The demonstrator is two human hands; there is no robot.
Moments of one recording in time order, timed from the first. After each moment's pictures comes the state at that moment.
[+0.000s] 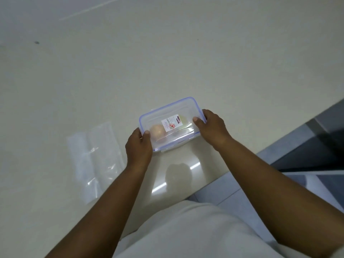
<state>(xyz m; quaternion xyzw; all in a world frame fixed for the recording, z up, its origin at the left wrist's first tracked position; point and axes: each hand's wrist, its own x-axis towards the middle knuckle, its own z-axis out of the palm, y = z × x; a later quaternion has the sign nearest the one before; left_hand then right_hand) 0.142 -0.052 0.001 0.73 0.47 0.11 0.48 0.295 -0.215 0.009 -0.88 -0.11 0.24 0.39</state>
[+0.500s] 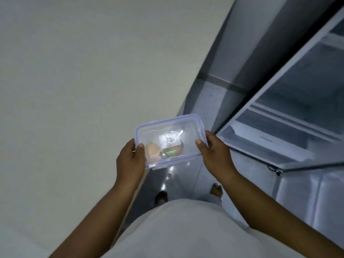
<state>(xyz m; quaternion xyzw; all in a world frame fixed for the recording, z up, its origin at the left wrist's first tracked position) 0.230 -0.264 0.034 0.82 0.21 -0.09 0.53 0.218 -0.490 0.031 -0.84 0.16 0.05 0.52</state>
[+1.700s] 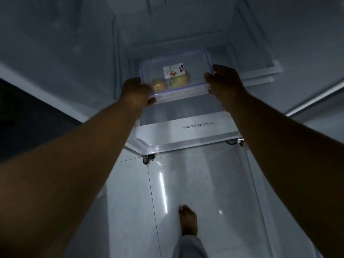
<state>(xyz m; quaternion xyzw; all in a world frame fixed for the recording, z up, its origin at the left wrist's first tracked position) 0.467 -0.921 -0.235 0.75 -0.01 -0.33 0.58 0.326 -1.092 -0.239 -0.73 0.44 -0.10 0.51</state>
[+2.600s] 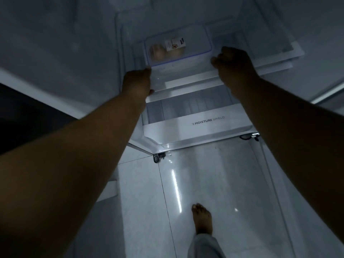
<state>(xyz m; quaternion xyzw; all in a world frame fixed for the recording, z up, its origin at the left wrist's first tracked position) 0.497 -0.932 -0.254 0.81 0.00 -0.27 0.51 0.339 -1.106 -0.256 -0.70 0.43 -0.14 0.55</state>
